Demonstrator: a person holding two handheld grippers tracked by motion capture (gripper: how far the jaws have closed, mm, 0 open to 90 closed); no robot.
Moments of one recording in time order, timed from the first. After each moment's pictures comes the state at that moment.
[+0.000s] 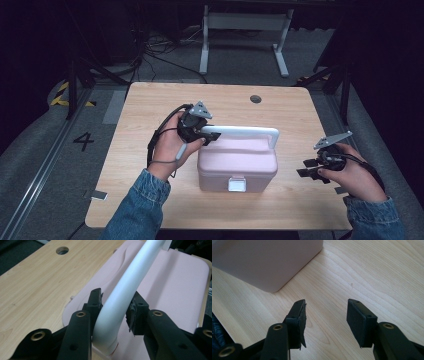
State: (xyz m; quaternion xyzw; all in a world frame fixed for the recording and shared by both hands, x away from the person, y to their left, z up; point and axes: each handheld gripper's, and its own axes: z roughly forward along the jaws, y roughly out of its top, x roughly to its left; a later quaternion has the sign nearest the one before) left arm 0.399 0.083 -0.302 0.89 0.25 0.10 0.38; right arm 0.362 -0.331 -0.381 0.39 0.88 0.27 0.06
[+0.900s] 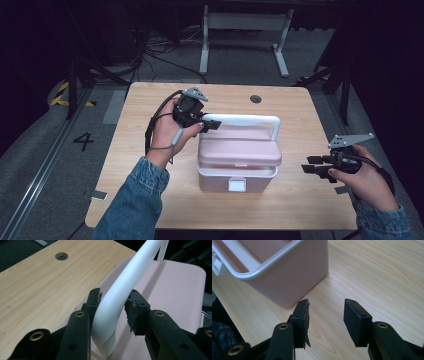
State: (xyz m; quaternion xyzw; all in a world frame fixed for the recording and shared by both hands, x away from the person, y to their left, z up) left arm 0.419 0.090 -0.279 0.86 0.28 0.05 0.42; right arm 0.344 -0.342 -0.357 0.38 0.85 0.35 0.08
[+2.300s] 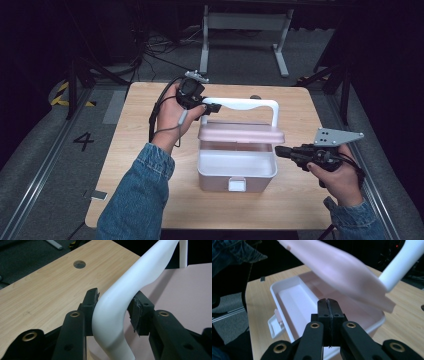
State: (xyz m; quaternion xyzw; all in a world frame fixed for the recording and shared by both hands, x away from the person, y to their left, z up) left arm 0.456 0.087 -0.270 0.85 0.32 0.07 0.42; right arm 0.339 -0.269 -0.327 0.23 0.81 0.53 0.12
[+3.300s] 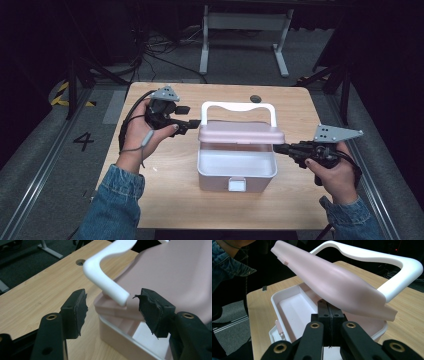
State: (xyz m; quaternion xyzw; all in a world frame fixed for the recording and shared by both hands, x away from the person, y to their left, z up) left arm 0.406 0.152 -0.283 0.85 0.28 0.10 0.44; right arm 0.344 -0.268 -0.325 0.25 0.79 0.55 0.11
